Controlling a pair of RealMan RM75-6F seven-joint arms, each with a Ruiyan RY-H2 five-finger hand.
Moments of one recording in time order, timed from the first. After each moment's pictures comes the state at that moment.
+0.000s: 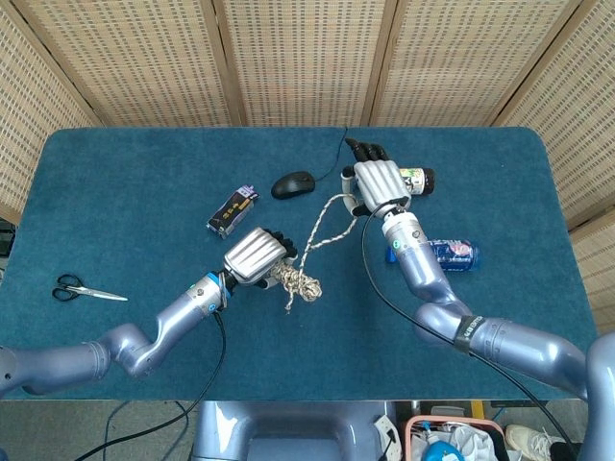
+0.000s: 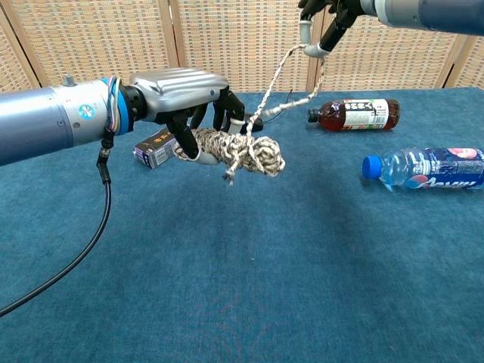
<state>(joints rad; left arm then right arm) -1.01 -1.54 -0.13 -1.37 1.33 0.87 0.16 1.08 -1.40 0.38 -1.42 -0.62 0.85 -0.44</state>
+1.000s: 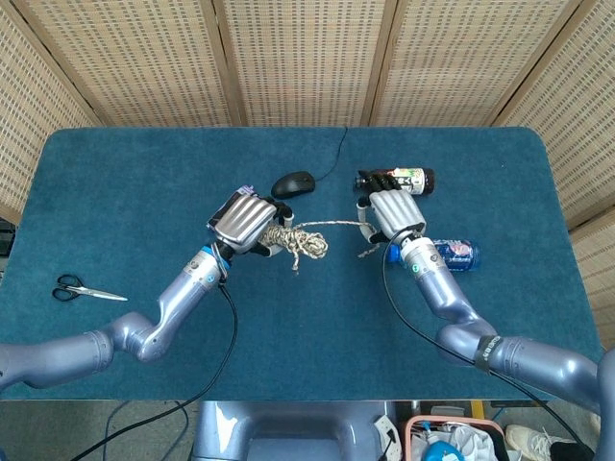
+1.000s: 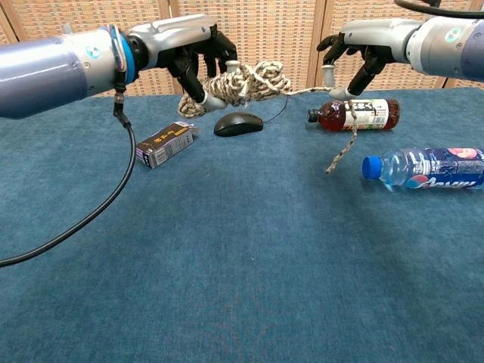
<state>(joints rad) -1.03 -1.54 -0.29 -1.38 1.11 0.87 0.16 0.97 -1.38 0.27 -1.44 -0.79 0.85 -0.30</state>
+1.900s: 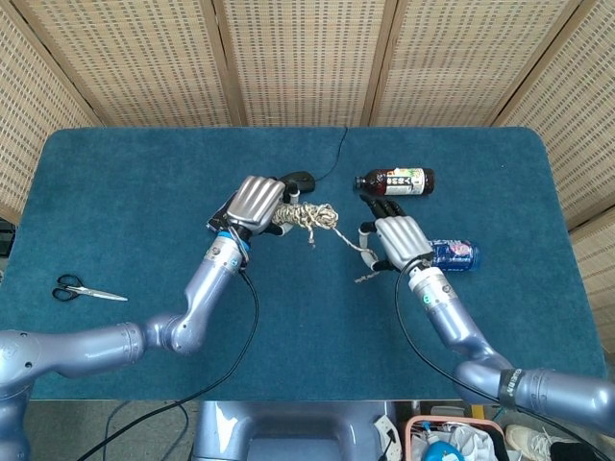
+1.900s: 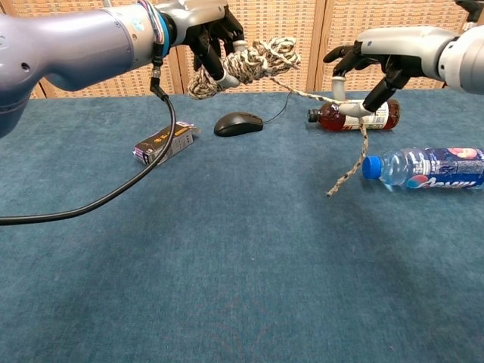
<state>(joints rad) -1.15 -1.61 -0.39 -1.37 0.72 0.93 0.47 0.86 -1.30 0.24 -1.71 -0.85 0.95 -0.27</state>
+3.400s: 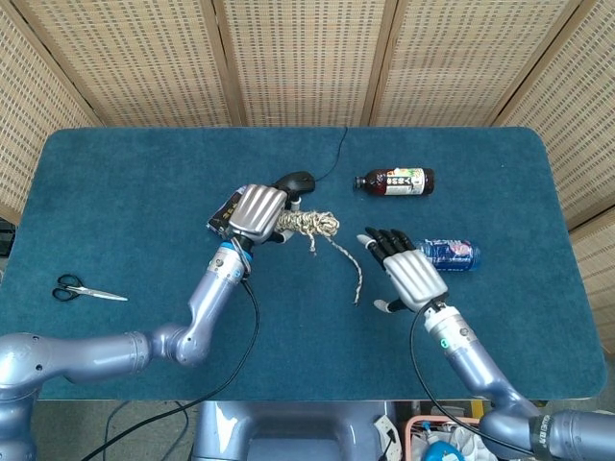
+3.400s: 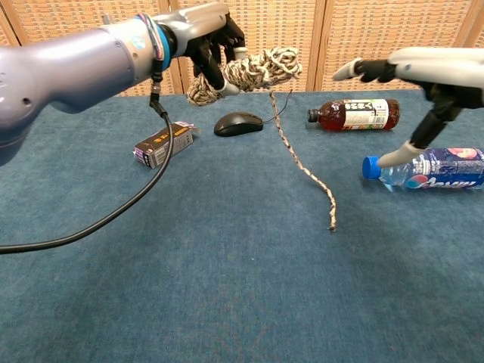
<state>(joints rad) -1.12 -1.64 -0.34 -1.40 0.78 1.03 0.49 0.72 -1.22 0.12 -1.88 -1.08 1.10 -0.34</state>
